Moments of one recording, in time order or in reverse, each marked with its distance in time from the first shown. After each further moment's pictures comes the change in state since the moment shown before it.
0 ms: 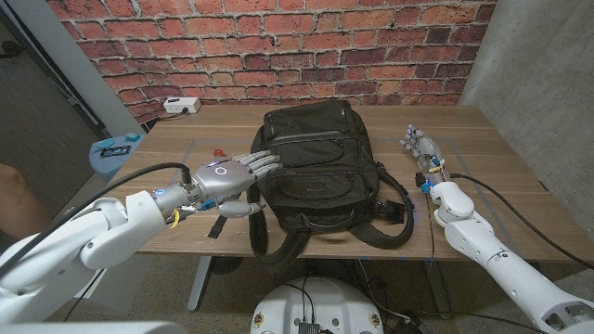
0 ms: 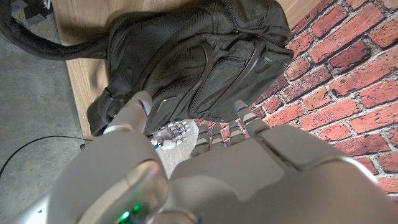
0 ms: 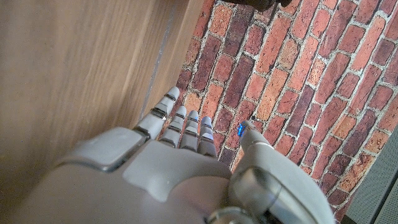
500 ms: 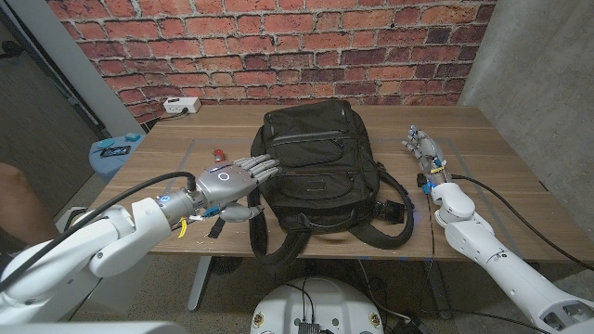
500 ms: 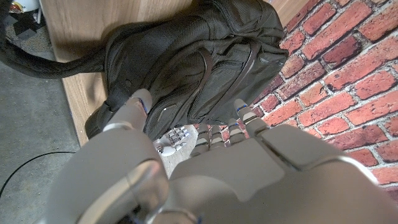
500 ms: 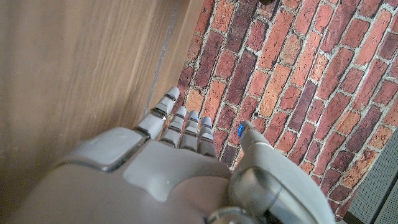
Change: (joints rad) left arm 0.030 -0.015 0.041 -0.008 0.113 0.025 0.055; left_hand 0.022 -0.014 0.000 0.000 0.000 0.006 0.006 0.012 0.000 0.011 0.000 0.019 0.005 0.031 -0.009 0.008 0.000 0.022 -0.004 0.007 0.000; right arm 0.005 0.007 0.004 0.028 0.011 0.025 0.014; right_hand 0.000 0.000 0.000 0.000 0.000 0.000 0.000 0.000 0.000 0.000 0.000 0.000 0.000 0.000 0.000 0.000 0.000 0.000 0.000 0.000 0.000
